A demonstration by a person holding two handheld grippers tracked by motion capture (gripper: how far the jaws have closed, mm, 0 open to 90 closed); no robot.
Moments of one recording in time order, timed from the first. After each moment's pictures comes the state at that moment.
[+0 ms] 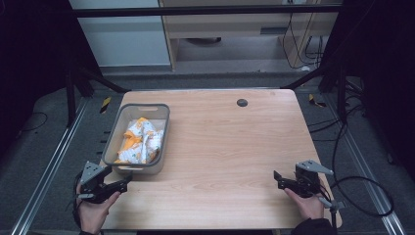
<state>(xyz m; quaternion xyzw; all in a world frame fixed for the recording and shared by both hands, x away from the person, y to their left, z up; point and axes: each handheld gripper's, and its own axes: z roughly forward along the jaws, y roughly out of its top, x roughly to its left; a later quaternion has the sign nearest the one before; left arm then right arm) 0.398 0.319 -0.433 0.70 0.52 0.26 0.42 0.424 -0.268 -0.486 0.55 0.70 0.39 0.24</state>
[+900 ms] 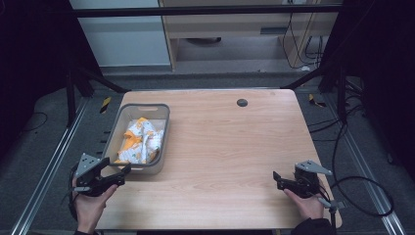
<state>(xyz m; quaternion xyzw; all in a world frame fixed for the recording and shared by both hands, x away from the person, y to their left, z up) 0.406 0.319 -0.406 0.69 0.51 0.27 0.43 0.424 -0.267 -0.487 0.54 0.70 0.39 0.25</state>
